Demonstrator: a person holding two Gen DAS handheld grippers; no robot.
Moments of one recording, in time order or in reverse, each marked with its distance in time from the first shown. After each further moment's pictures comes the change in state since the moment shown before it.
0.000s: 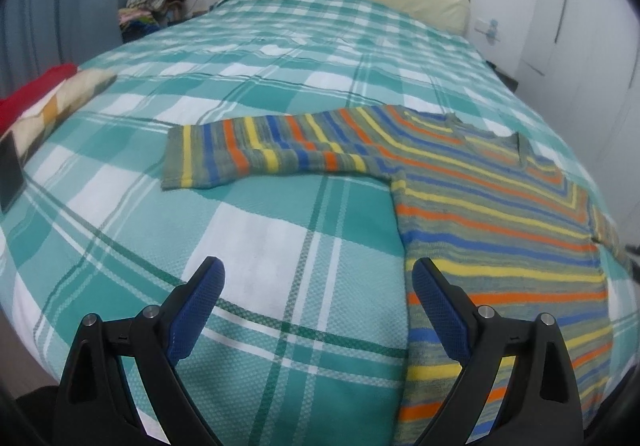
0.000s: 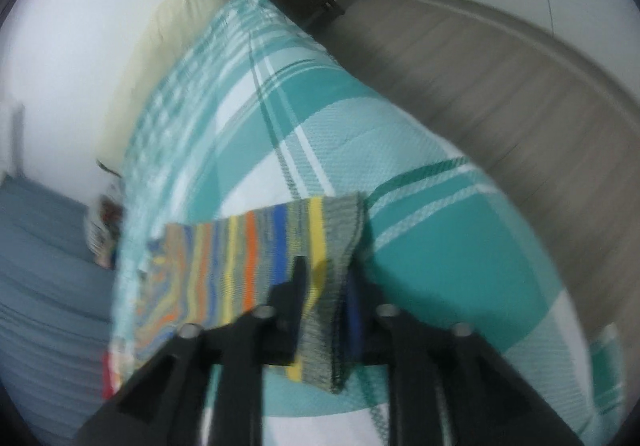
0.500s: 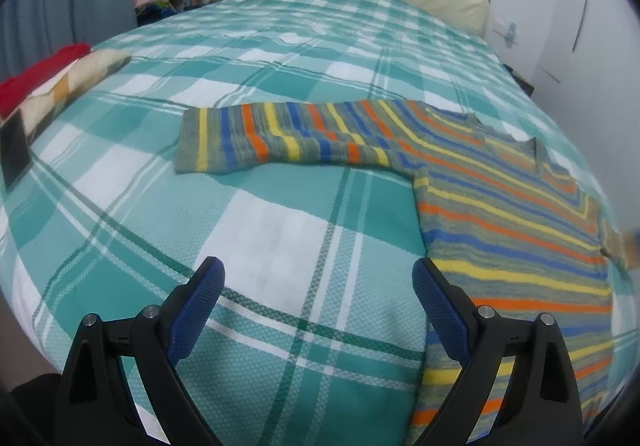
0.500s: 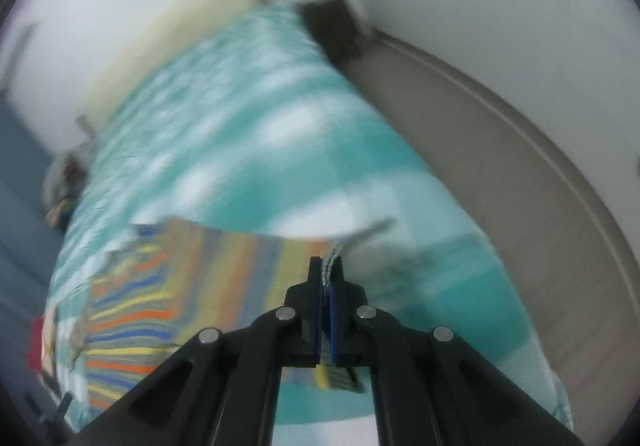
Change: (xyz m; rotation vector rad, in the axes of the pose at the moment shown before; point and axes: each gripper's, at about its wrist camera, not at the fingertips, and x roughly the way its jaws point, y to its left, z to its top) left arm 0.007 0.016 0.000 -0.069 0.034 0.030; right arm -0.022 0.135 -0.020 -0.338 -0.142 -0.201
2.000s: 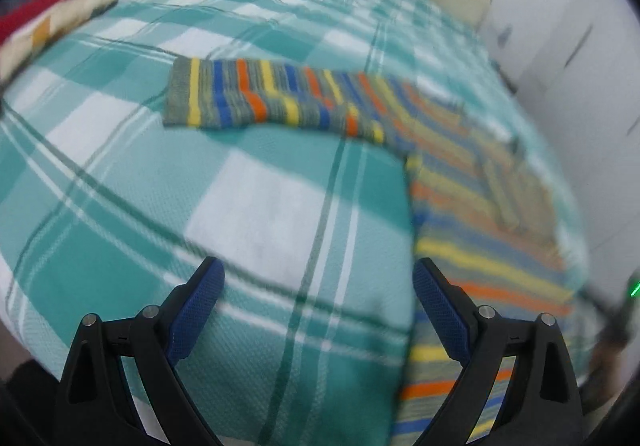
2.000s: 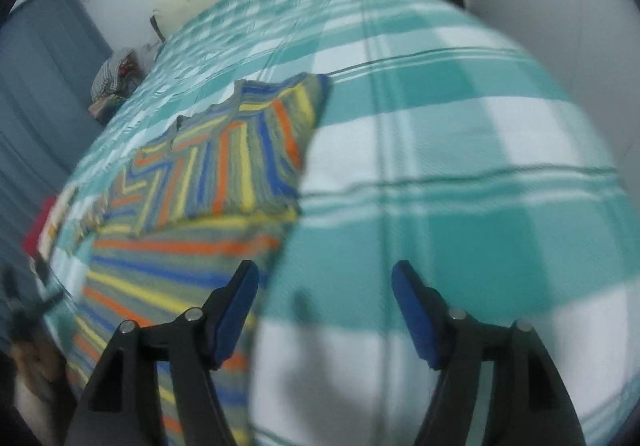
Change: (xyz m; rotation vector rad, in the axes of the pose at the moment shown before) left arm 0.005 0.035 0.011 -0.134 0.139 -0.187; right arm 0.046 0.107 -0.135 -0.280 0.149 0.085
